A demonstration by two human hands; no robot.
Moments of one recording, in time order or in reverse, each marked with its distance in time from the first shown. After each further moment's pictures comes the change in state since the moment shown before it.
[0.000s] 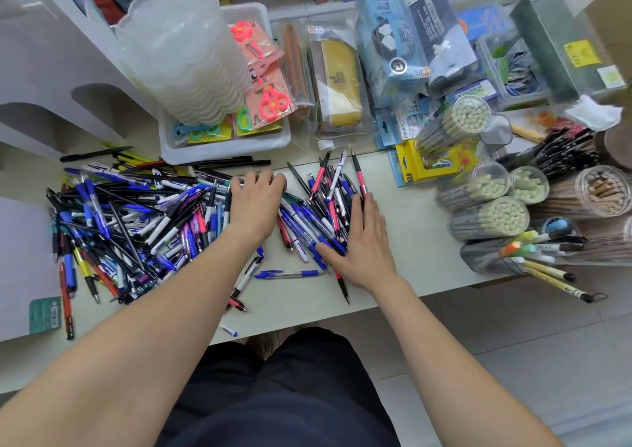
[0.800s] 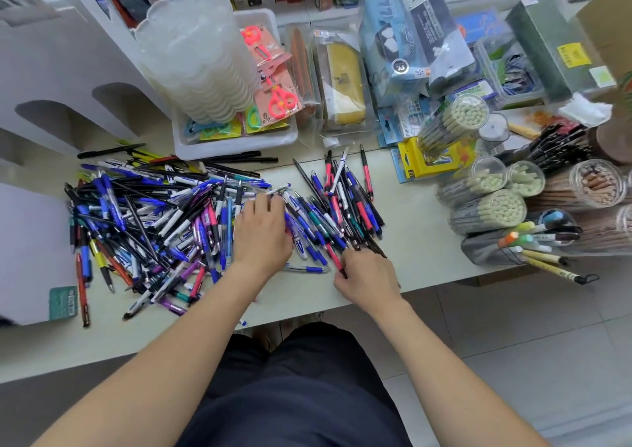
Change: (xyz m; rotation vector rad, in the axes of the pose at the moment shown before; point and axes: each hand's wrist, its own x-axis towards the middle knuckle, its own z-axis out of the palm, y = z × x) left_hand -0.079 0.014 -0.006 -0.192 0.107 -0.073; right_hand -0.056 -0.022 -0.005 -0.233 -0.122 -0.043
